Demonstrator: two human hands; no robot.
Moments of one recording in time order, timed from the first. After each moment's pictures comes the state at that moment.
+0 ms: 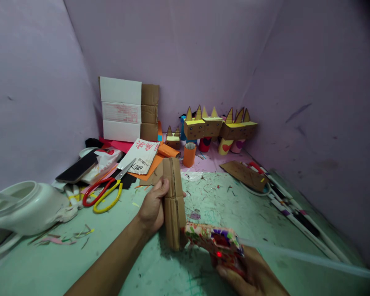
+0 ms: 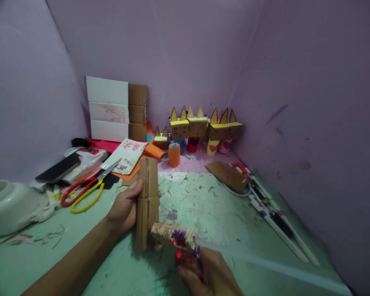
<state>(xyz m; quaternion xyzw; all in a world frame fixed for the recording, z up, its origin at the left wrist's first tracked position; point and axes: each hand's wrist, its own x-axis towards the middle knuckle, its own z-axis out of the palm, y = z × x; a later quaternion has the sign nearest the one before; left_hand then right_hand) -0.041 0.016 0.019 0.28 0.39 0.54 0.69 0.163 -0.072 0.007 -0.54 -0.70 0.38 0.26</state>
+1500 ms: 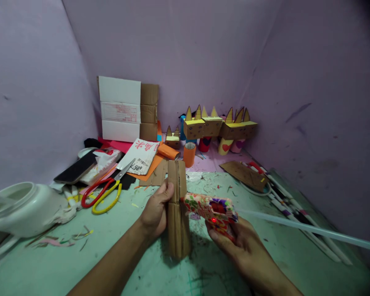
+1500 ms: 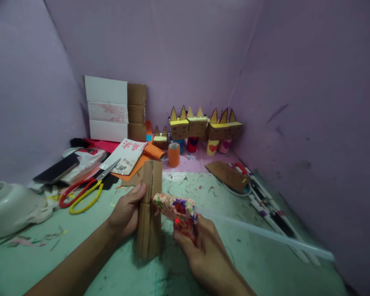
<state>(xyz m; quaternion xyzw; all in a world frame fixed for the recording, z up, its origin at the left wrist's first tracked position) -0.034 0.012 0.015 0.26 0.33 0.54 0.73 0.144 -0.039 0.020 -0.54 -0.65 0.42 0.34</state>
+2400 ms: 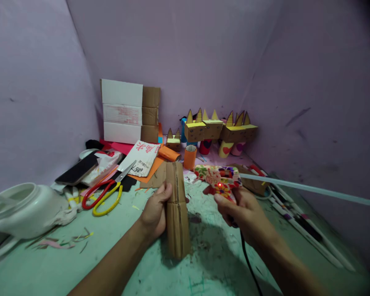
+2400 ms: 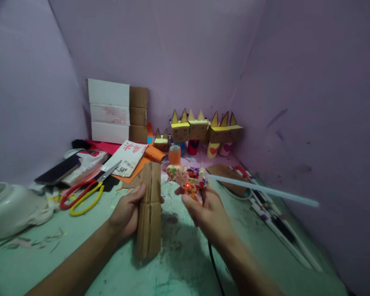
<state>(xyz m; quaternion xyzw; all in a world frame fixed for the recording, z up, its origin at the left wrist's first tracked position) -0.037 0.012 0.019 0.25 0.38 0.53 0.71 0.147 0.007 0.046 -0.52 -0.58 0.46 0.42</state>
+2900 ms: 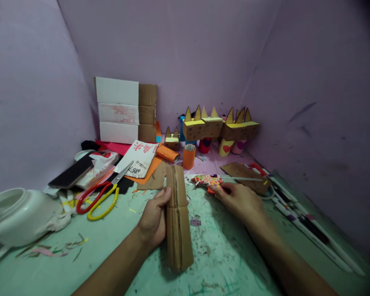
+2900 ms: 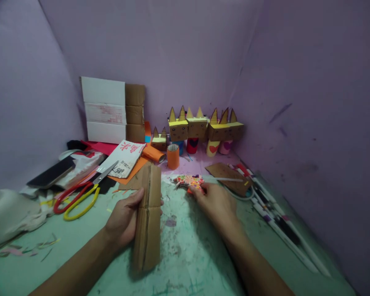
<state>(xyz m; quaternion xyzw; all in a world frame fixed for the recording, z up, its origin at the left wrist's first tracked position) -0.031 0.014 0.020 0.17 0.42 0.50 0.74 0.179 0.058 0.005 -0.68 -0.61 0.24 0.33</state>
